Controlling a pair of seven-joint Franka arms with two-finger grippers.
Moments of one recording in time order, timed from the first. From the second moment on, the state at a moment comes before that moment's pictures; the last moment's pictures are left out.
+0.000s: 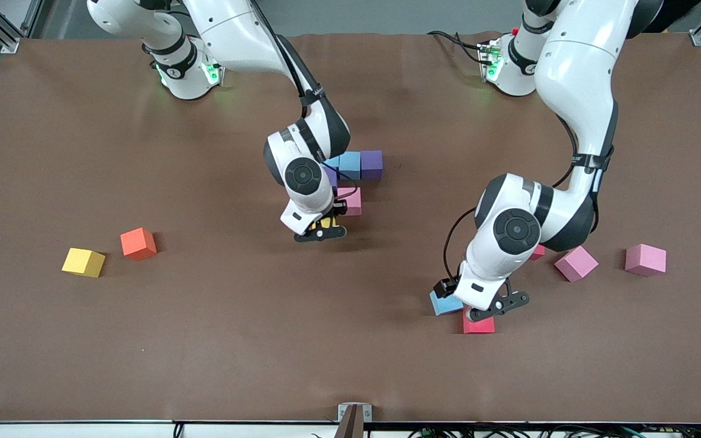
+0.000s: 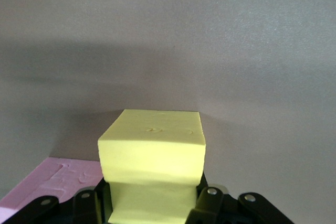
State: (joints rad) left arm -0.35 0.73 -0.05 -1.37 0.06 2.20 -0.72; right arm 1.01 0.73 -0.37 -1.63 0.43 2.19 0.33
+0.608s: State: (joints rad) left arm -0.33 0.85 -0.06 -1.29 0.02 2.26 -0.69; right arm 0.91 0.74 -0.38 -1.40 0.42 1.92 0.34
